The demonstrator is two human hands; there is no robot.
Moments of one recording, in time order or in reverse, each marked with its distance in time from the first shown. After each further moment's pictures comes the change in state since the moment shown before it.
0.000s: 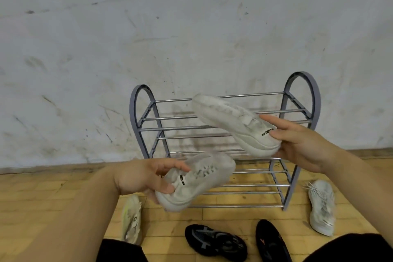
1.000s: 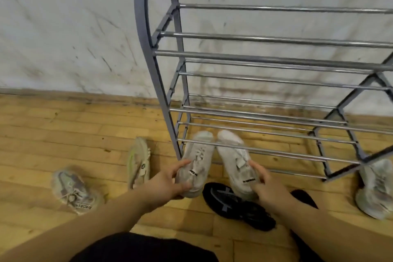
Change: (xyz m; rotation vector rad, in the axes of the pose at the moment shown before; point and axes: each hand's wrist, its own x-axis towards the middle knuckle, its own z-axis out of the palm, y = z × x) left_hand 0.126 -0.278 -0.012 -0.374 0.300 -0.214; right_hand 0.105 0.316 0.119 -0.452 0.123 0.576
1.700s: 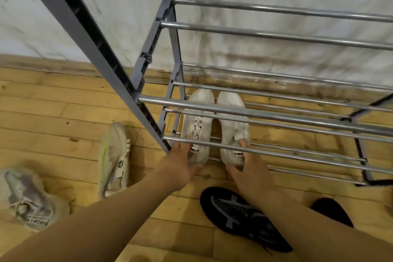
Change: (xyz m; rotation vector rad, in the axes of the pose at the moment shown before) left_hand 0.178 -0.039 0.001 0.730 0.179 0.025; right_hand 0.152 0.029 0.060 -0.415 0.159 -0.145
